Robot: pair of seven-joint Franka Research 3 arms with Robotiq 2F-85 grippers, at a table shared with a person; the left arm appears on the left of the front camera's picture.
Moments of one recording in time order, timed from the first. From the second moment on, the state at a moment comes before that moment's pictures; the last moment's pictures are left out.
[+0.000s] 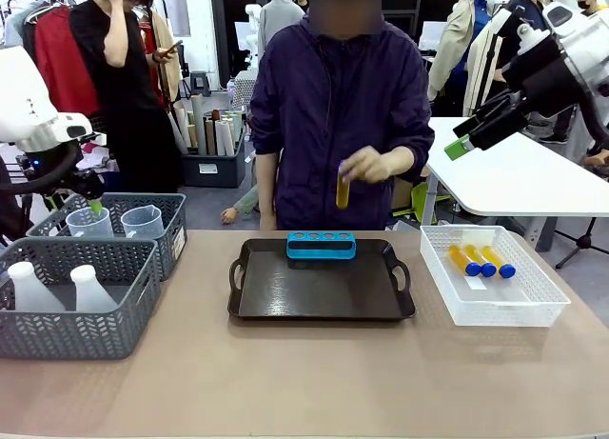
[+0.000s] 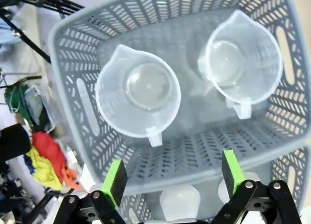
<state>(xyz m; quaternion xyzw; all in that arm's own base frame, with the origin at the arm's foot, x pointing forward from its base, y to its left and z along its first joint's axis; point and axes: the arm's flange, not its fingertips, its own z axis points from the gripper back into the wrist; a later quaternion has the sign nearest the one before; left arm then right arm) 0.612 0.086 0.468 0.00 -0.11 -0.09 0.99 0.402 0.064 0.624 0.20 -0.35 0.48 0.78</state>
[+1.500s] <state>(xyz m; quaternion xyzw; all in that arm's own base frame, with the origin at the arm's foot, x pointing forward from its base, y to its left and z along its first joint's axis) 0.636 0.103 0.372 -0.01 -0.06 -0.07 1.00 0.402 0.065 0.624 0.20 -0.35 0.48 0.78</state>
